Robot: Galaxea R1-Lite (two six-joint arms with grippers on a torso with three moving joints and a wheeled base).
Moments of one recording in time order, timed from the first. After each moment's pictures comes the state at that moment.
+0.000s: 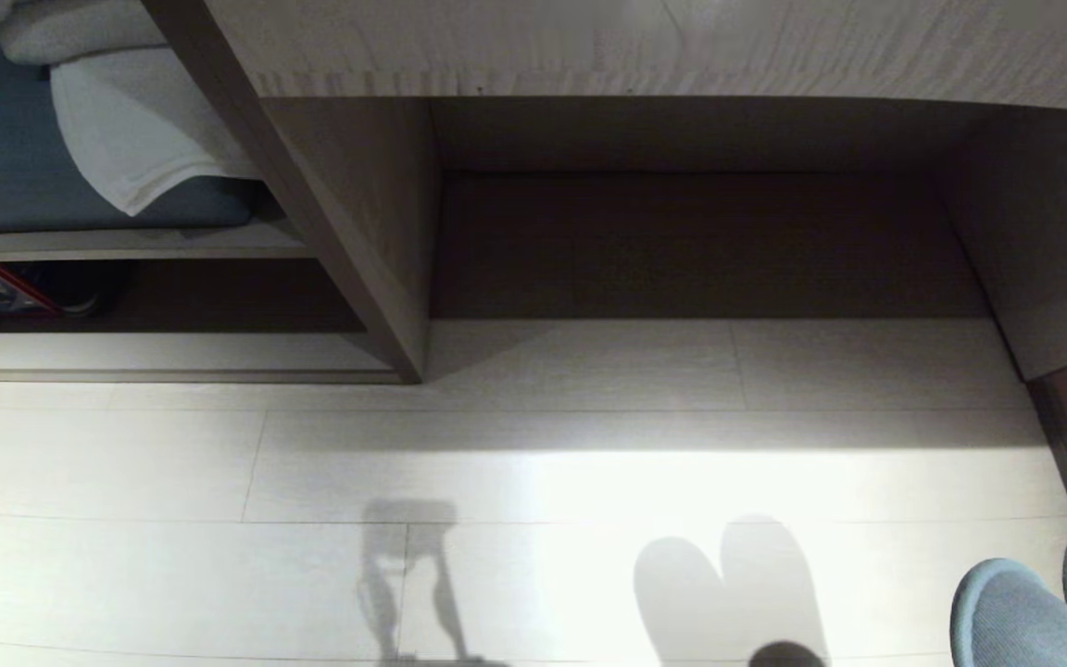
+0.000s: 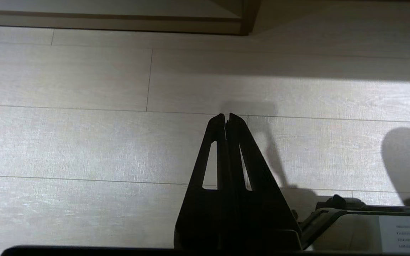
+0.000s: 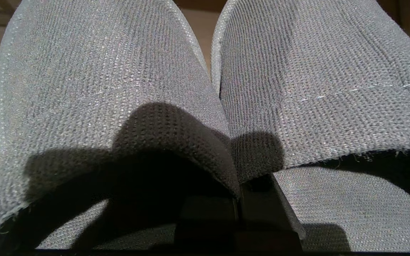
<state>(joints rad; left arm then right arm) -0.01 0.00 0.00 0.00 0.01 -0.06 0.02 0.00 0.00 0.01 0.00 -0.05</state>
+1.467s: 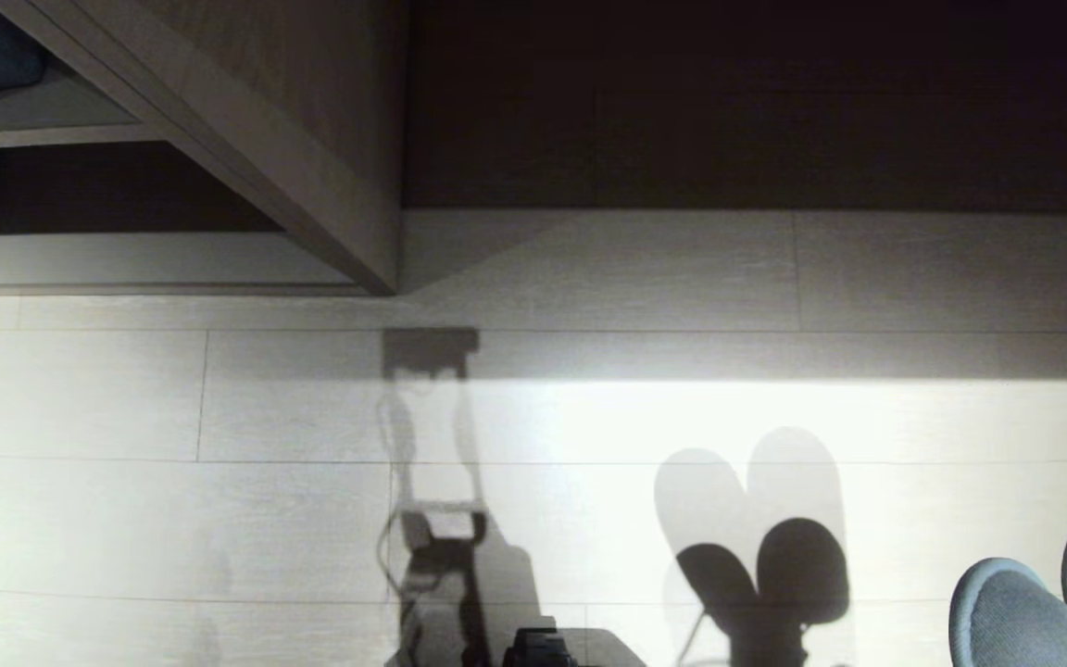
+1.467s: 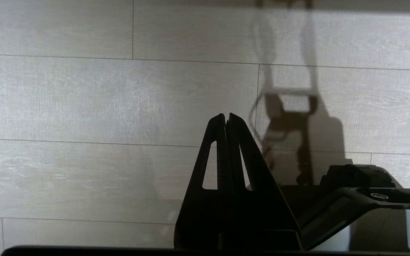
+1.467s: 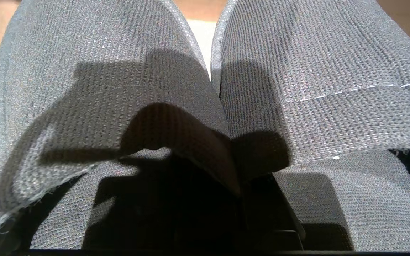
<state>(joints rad) -0.01 0.00 0.00 0.01 0.02 -0.05 0.02 0.00 0.00 0.01 0.00 -0.05</state>
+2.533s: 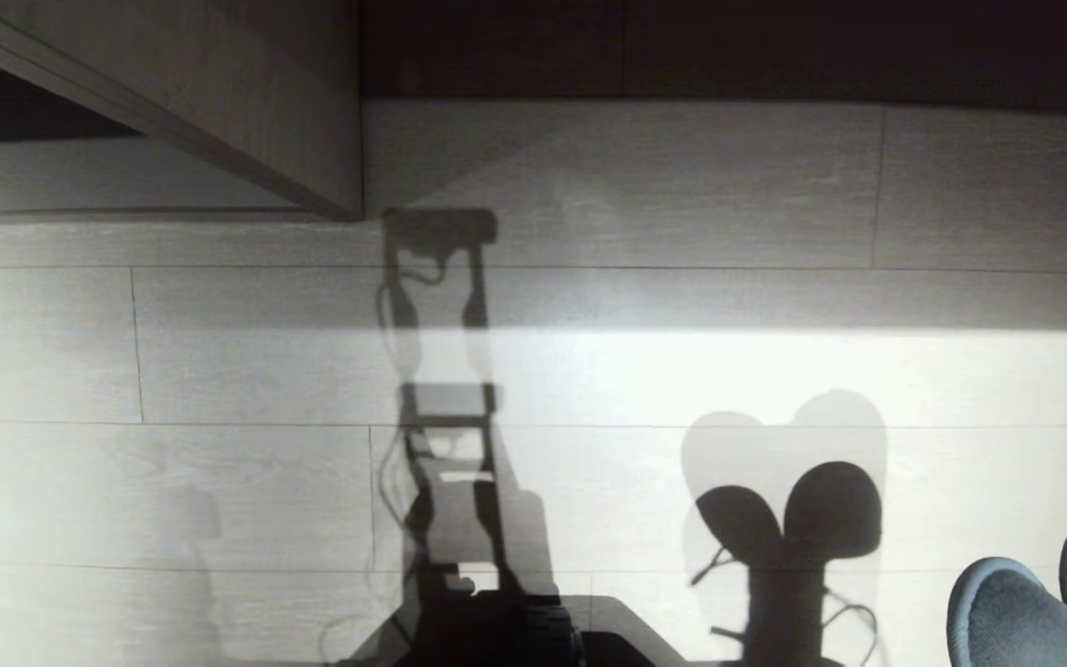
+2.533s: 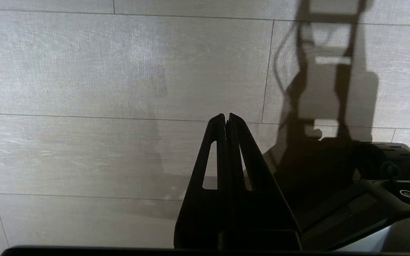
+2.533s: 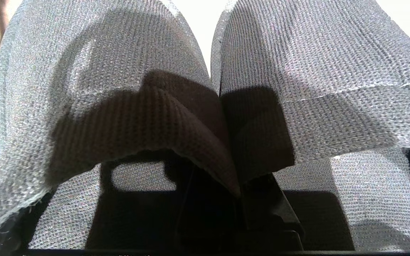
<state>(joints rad) -0.01 0.00 0.00 0.01 0.02 -0.05 0.01 0.00 0.00 0.01 0.00 -0.05</state>
